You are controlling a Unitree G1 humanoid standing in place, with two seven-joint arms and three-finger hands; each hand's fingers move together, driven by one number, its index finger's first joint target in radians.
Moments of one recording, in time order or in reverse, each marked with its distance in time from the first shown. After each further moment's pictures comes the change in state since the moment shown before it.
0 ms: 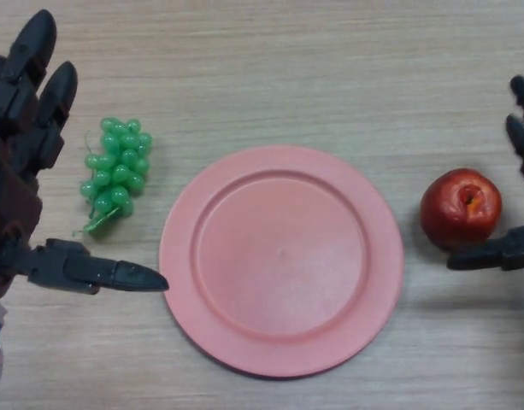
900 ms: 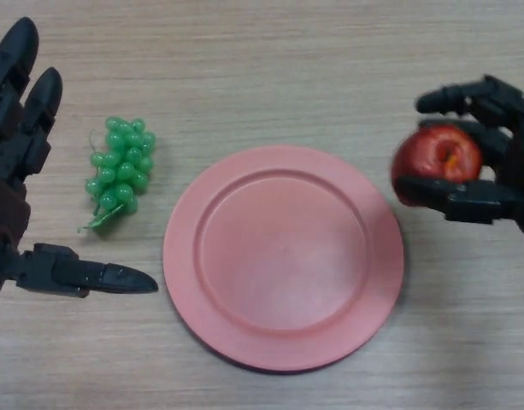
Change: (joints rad) left arm 0.007 -0.001 0.021 0.019 -0.016 -0.030 -0.001; right arm 0.026 0.117 0.127 -0.648 0.044 0.539 -0.143
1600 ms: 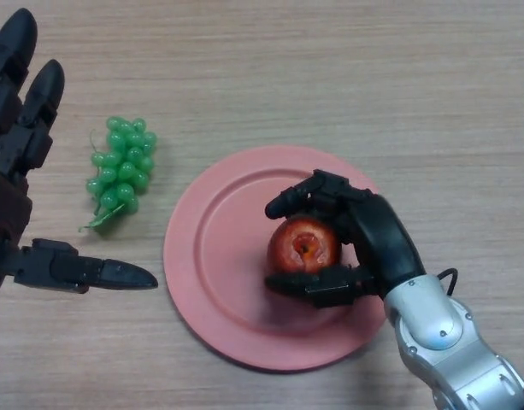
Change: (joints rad) left arm -0.009 0.003 0.003 0.001 -0.038 0.000 0.000; right arm 0.020 0.055 0.410 0.230 -0.123 -0.073 -0.206
